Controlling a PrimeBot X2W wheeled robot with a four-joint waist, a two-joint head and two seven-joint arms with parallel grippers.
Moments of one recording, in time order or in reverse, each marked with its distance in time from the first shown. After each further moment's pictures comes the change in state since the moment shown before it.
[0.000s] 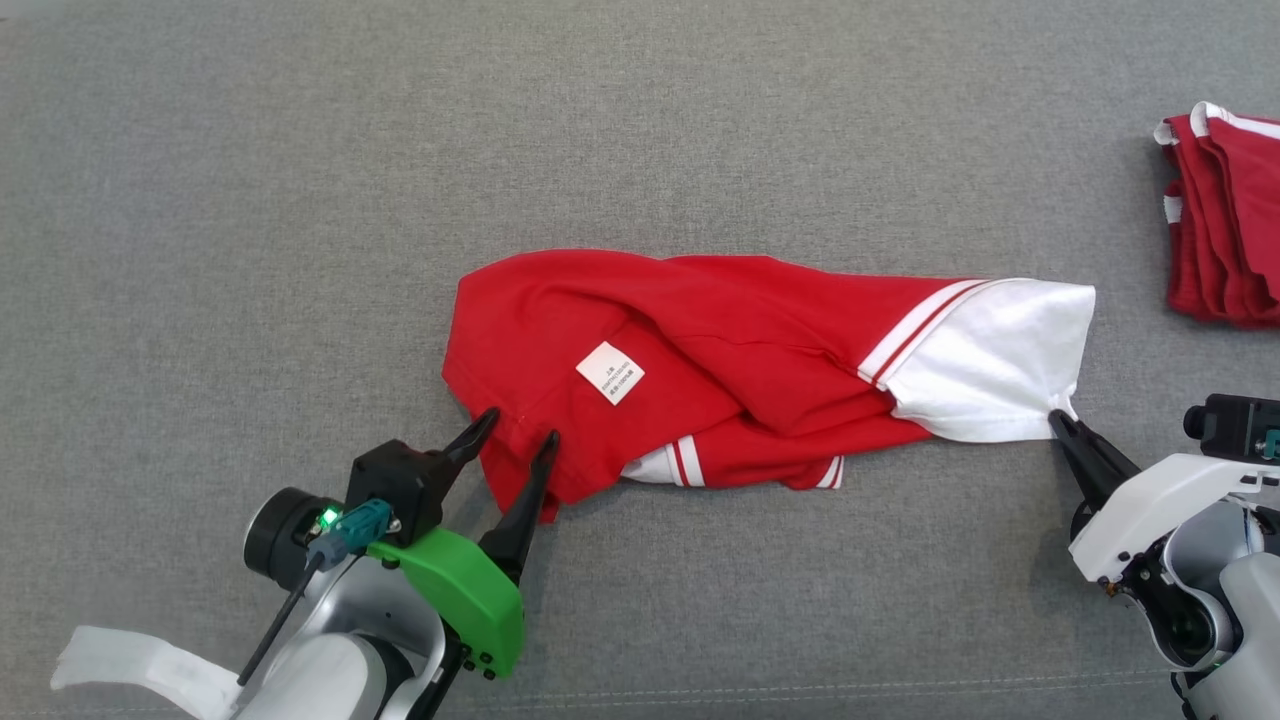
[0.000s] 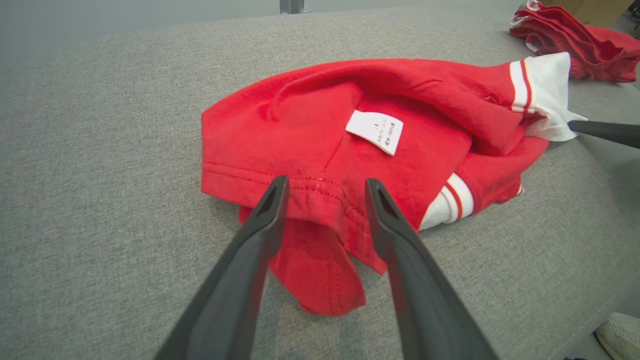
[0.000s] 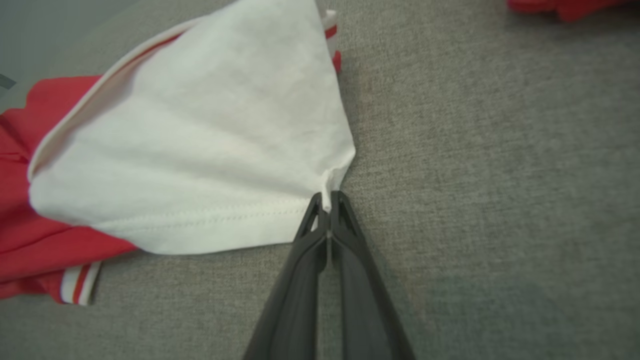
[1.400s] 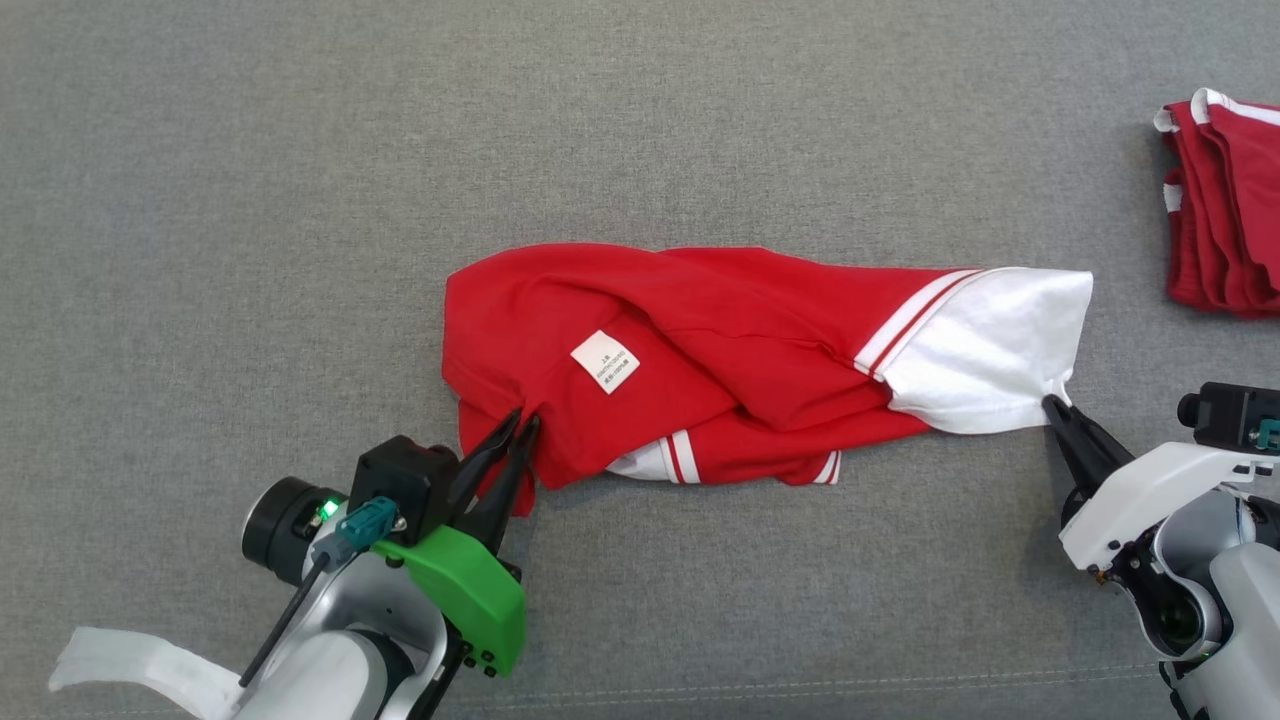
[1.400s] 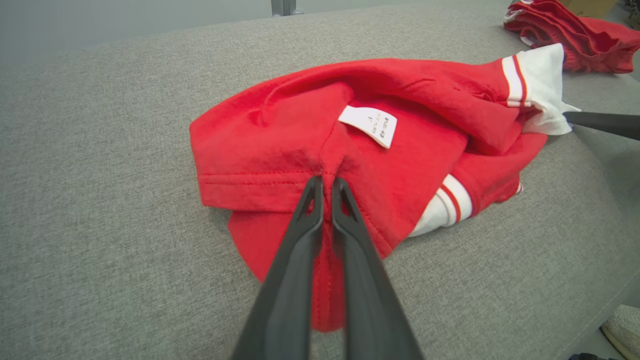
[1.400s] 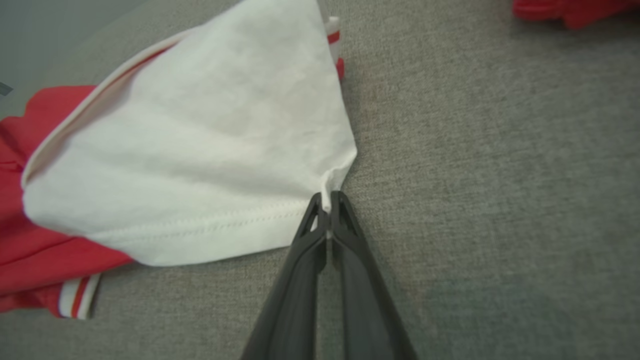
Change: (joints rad) left arm -0.013 0.009 -0.005 -0.022 0.026 0.001 0.012; right arm -0.009 0.018 -0.004 -0.028 -0.015 -0.009 -0.001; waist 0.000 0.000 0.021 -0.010
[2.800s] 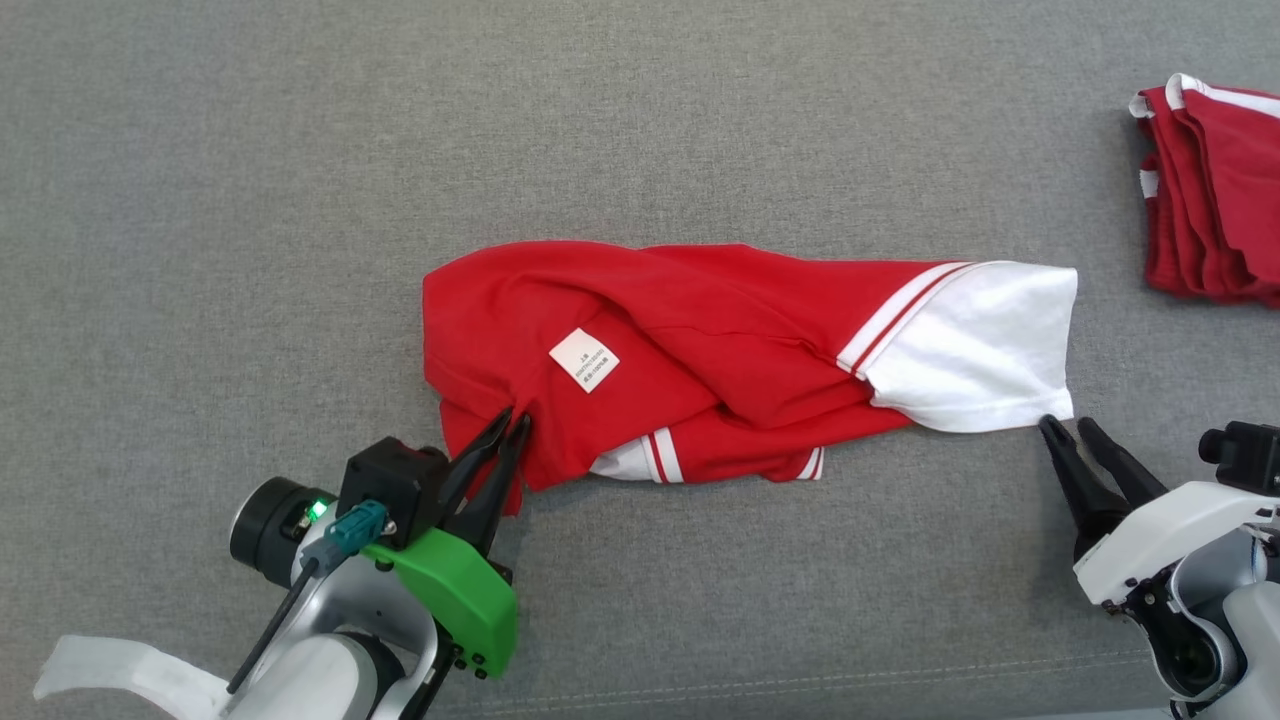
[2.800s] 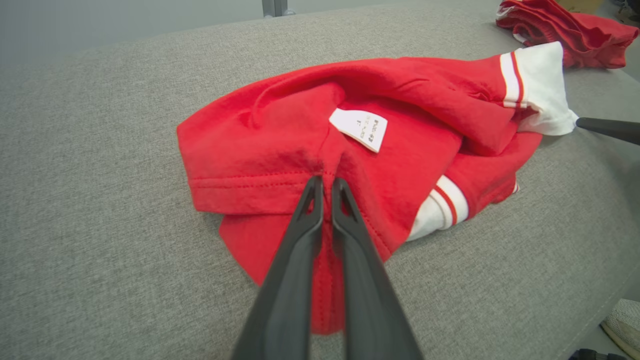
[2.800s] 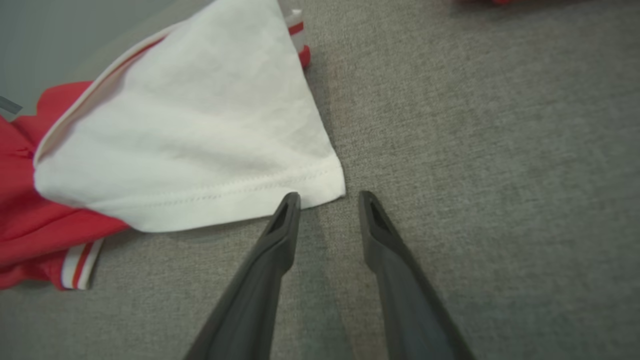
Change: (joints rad) left arm 0.005 0.021 0.003 -0.019 0.001 0.000 -0.001; right arm 0.071 0.000 -0.033 -0.009 0.021 0.044 -0.088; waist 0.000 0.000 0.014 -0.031
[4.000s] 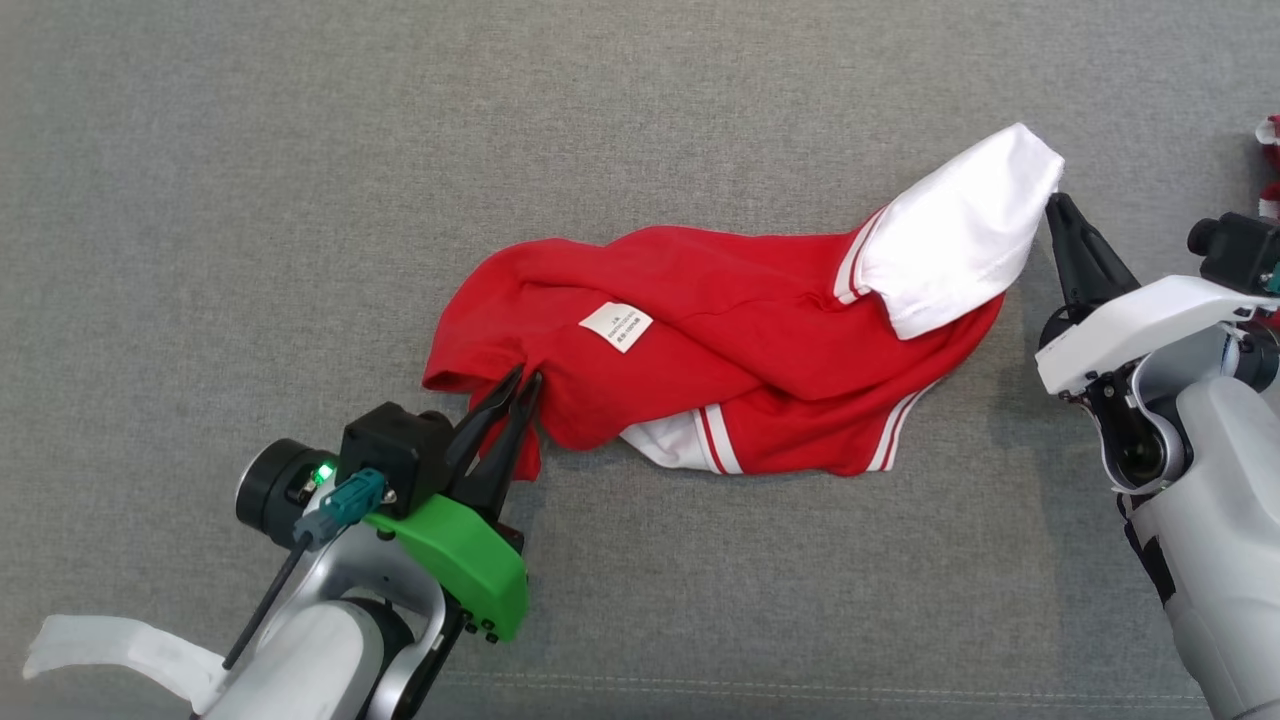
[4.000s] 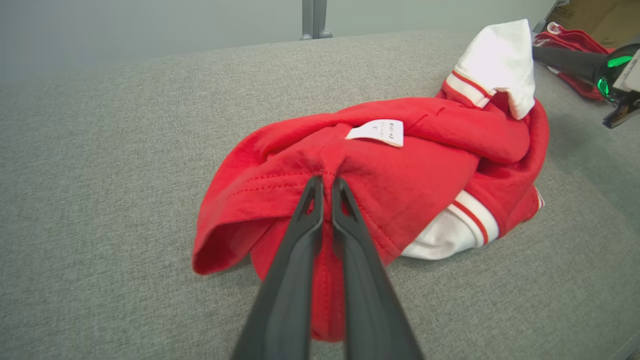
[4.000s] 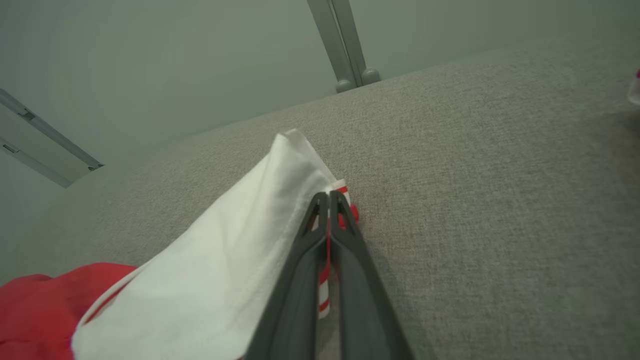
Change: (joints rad) left arm -0.051 -0.027 0.007 -0.006 -0.008 0.002 -0.014; right arm -0.405 0.077 0.019 0.203 -0.100 0.000 -0.095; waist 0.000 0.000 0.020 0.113
